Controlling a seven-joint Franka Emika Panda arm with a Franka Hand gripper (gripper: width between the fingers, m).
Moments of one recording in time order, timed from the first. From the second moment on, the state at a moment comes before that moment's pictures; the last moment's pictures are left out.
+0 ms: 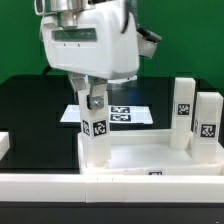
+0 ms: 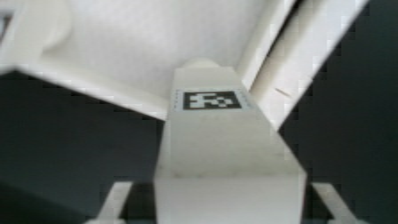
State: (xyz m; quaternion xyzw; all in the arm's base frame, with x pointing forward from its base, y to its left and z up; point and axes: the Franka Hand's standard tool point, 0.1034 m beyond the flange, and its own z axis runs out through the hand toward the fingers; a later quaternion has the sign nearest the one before) arm 0.630 -0.062 0.119 -0.83 0.56 -0.03 0.06
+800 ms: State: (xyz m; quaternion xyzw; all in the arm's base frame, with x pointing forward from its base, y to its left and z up) arm 0.636 -0.049 0.116 -0.85 0.53 -0.03 0.05
